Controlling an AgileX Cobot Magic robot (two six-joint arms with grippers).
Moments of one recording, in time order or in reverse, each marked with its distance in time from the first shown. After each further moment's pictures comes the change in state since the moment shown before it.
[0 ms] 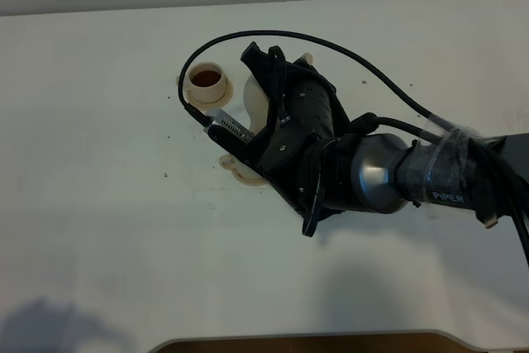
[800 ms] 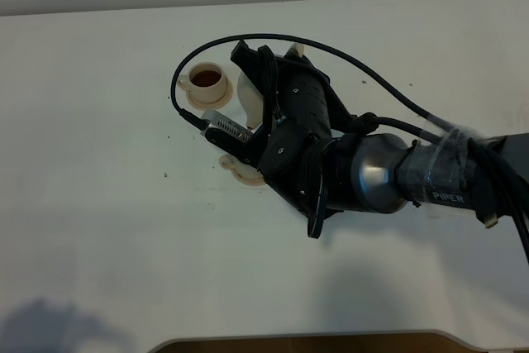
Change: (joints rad) left arm 0.000 0.000 0.000 0.000 0.000 0.000; right arm 0.000 0.000 0.000 -0.088 -0.001 -0.026
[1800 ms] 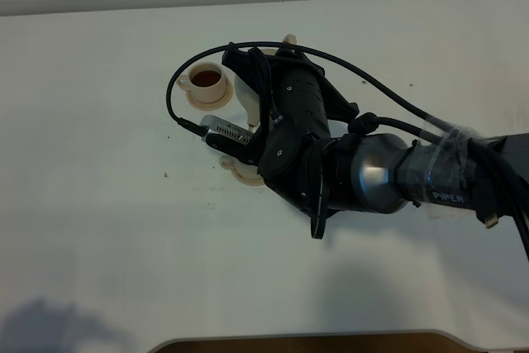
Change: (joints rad) left arm 0.000 0.000 0.000 0.000 0.000 0.000; right arm 0.000 0.000 0.000 -0.066 -0.001 -0.063
